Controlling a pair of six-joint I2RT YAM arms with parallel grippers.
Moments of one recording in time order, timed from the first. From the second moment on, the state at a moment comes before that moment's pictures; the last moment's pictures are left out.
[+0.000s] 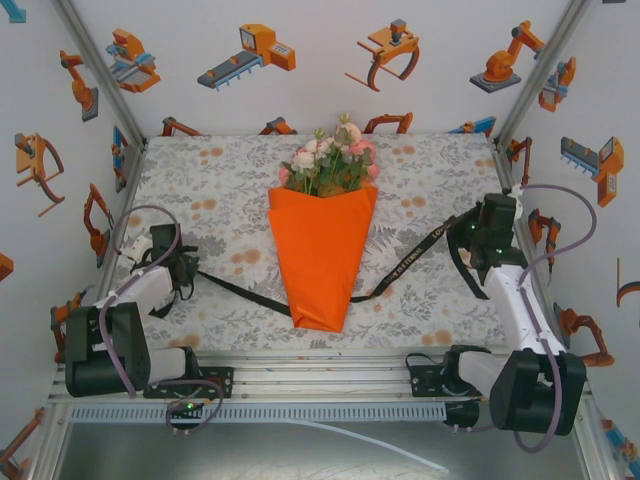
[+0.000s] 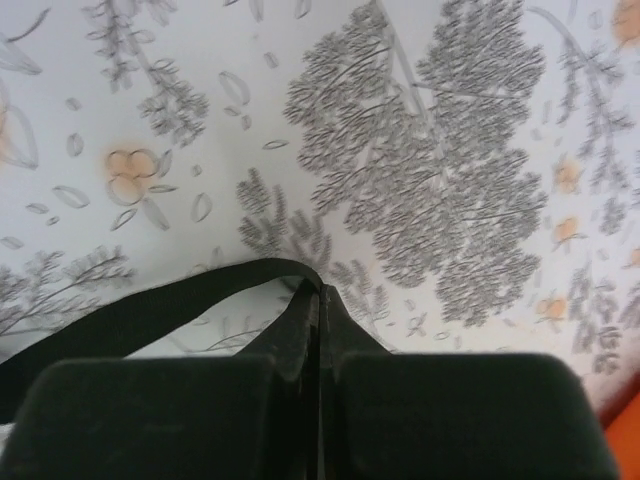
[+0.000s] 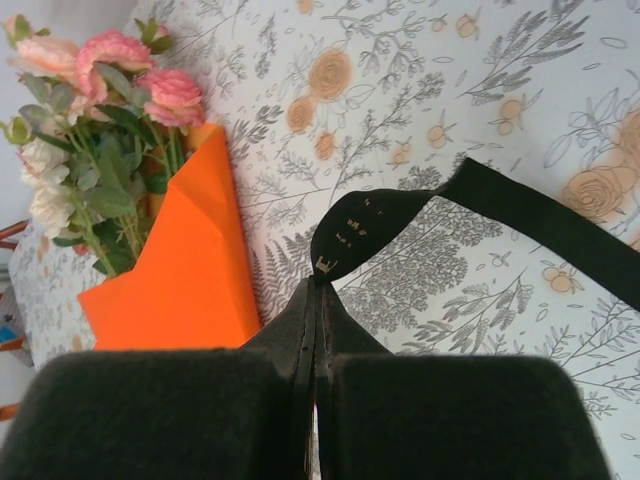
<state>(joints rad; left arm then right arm) 0.03 1.31 0.54 -0.18 -0.24 -1.01 -0.08 1.09 0.74 -0.23 -0.06 0.76</state>
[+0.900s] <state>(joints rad) -0.13 1.17 0.73 -0.17 -0.17 -0.84 -0.13 1.02 0.80 -0.28 -0.12 0.81</state>
